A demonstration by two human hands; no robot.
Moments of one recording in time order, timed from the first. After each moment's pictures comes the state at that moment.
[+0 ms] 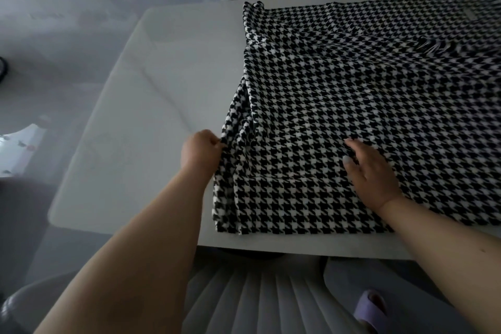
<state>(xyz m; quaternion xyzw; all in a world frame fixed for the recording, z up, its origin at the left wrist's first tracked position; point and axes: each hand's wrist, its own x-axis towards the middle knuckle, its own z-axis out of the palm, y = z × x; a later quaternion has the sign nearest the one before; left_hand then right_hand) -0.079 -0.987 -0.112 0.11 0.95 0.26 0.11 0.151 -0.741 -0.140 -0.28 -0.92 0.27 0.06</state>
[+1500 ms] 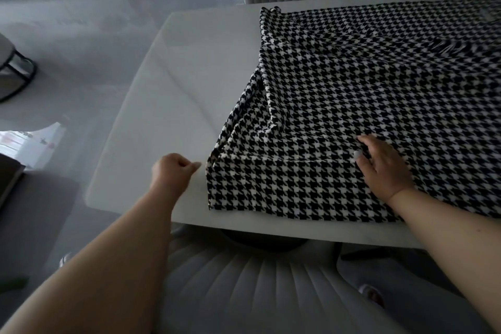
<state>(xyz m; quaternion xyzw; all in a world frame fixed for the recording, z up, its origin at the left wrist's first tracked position) -0.063 -1.098 -0.094 0.02 0.94 0.29 0.16 0.150 -0.744 -0.140 -0.29 -0.93 0.24 0.05</state>
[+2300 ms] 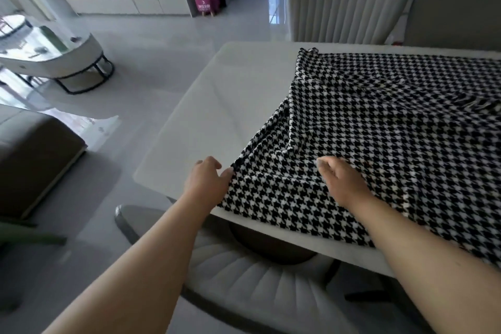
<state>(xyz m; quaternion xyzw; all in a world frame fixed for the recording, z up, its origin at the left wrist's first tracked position) 0.028 -1.074 -0.013 0.00 0.97 0.20 0.11 0.111 -0.811 -0.061 -0.18 -0.90 0.39 -0.03</state>
